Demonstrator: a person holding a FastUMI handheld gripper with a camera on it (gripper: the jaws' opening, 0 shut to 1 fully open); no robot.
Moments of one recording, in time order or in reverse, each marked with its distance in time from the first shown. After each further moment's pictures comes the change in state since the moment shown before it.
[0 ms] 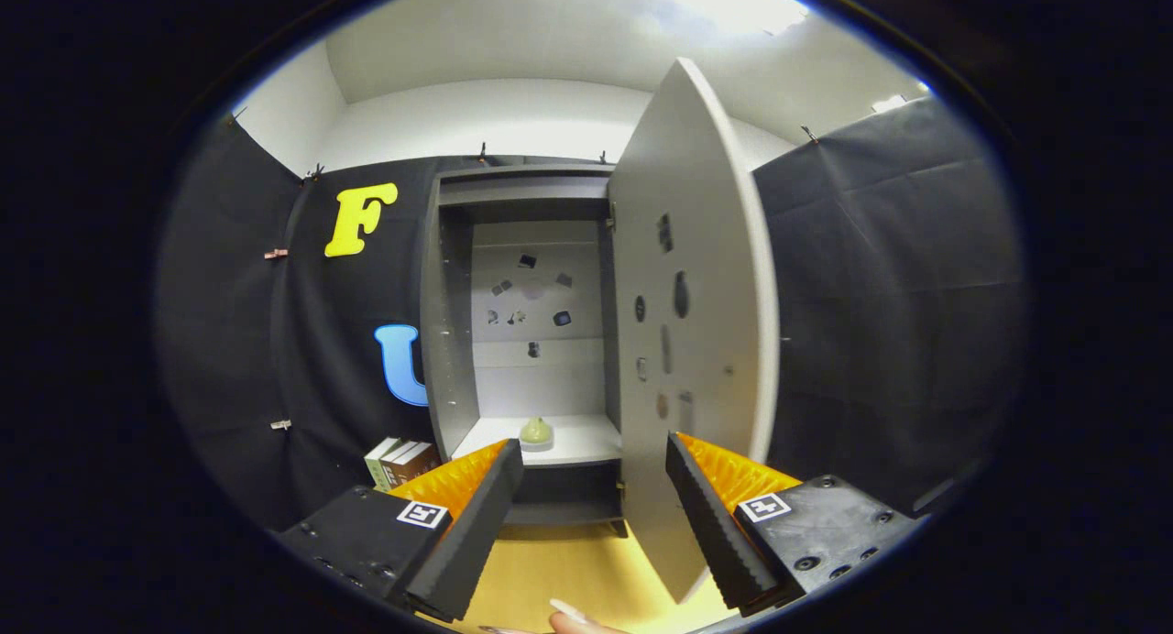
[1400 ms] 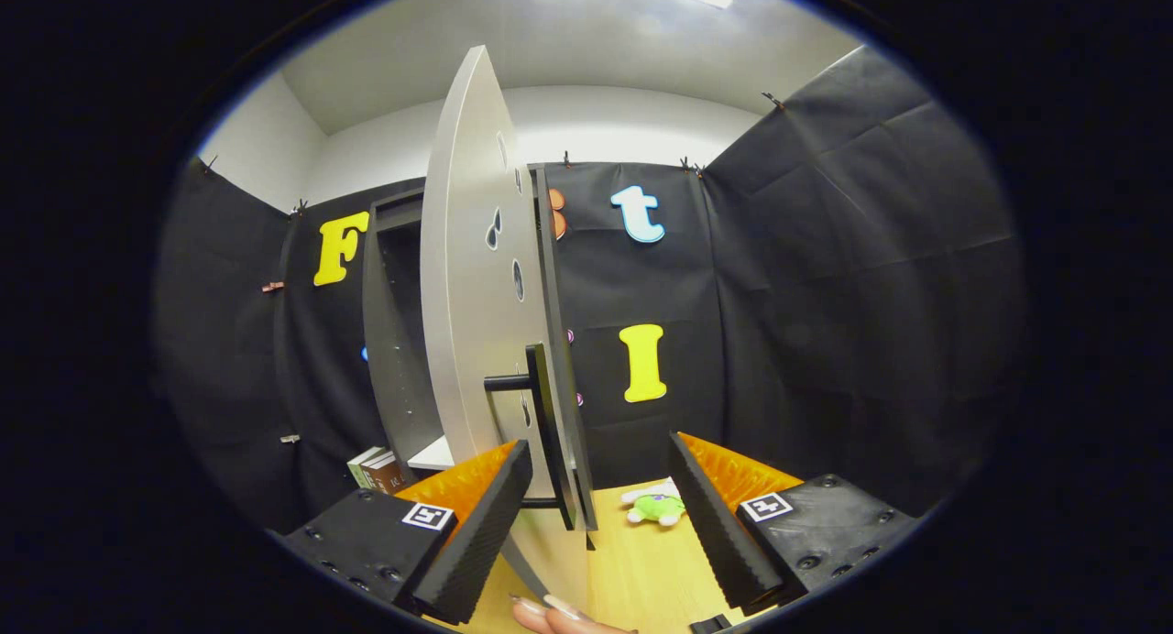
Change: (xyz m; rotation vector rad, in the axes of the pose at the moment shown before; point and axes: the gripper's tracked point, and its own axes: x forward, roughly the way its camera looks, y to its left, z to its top) arm 0.052 -0.130 -0.012 0.110 0.007 0.081
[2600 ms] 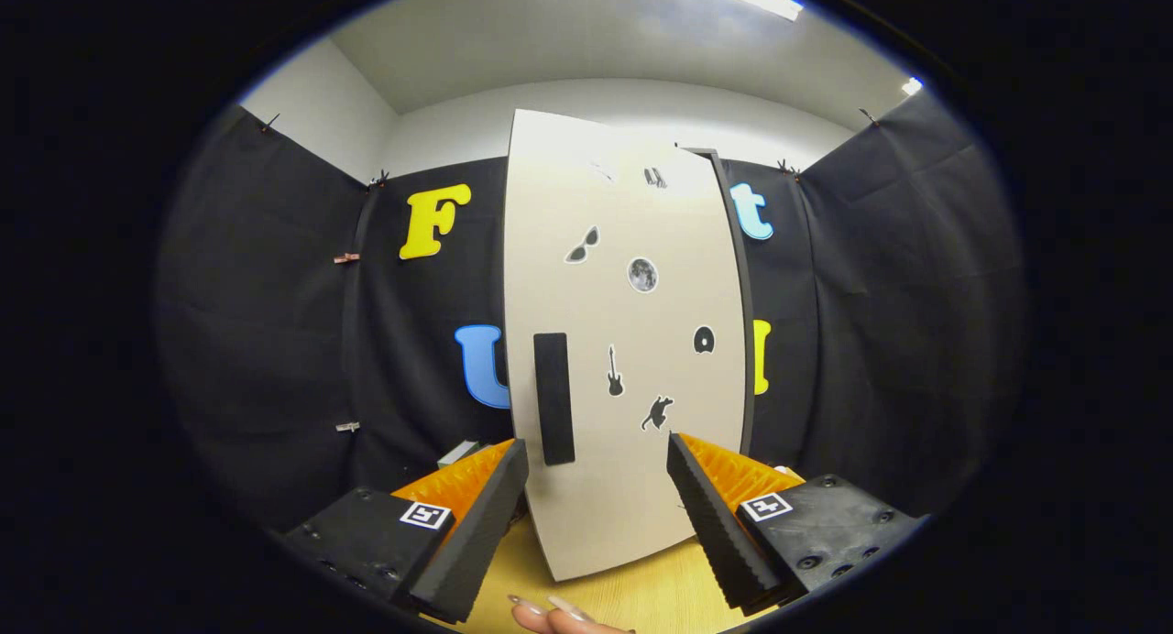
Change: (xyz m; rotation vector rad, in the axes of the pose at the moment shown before) arm 0.003 0.263 -0.055 -0.072 0.024 0.180
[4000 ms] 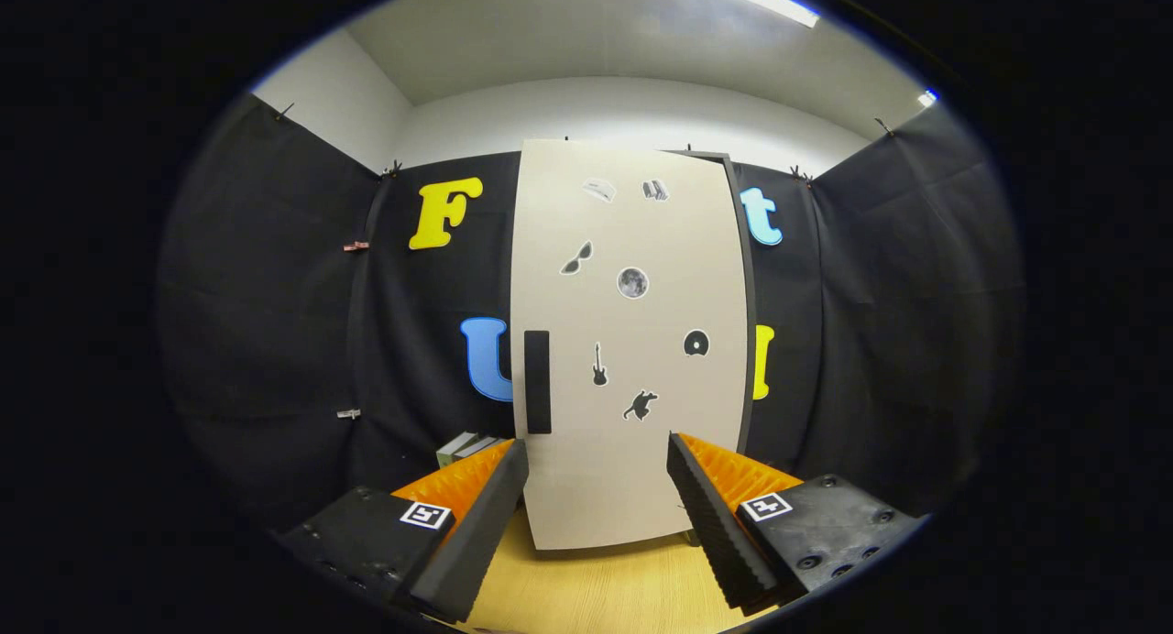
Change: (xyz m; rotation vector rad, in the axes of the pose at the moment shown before) arm -0.006 -0.009 0.009 -0.036 0.012 0.009
